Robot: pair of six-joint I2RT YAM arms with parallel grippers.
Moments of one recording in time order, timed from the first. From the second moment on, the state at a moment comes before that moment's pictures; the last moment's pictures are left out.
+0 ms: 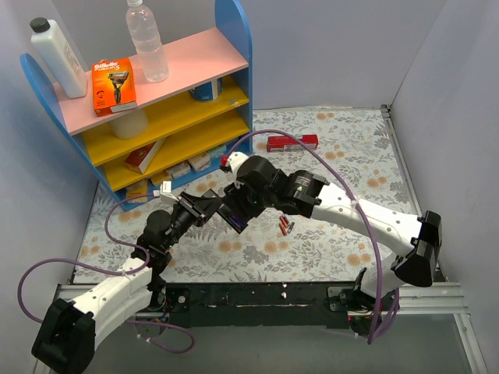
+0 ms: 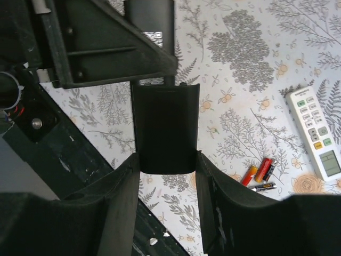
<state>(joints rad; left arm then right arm) -0.49 0.76 0.16 0.56 0.14 -1.31 1.11 1.48 1.46 -0.74 0.08 0.25</state>
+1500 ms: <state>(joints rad) -0.49 0.72 0.12 0.72 0.13 -1.36 1.21 1.62 1.58 -0.98 0.09 0.25</state>
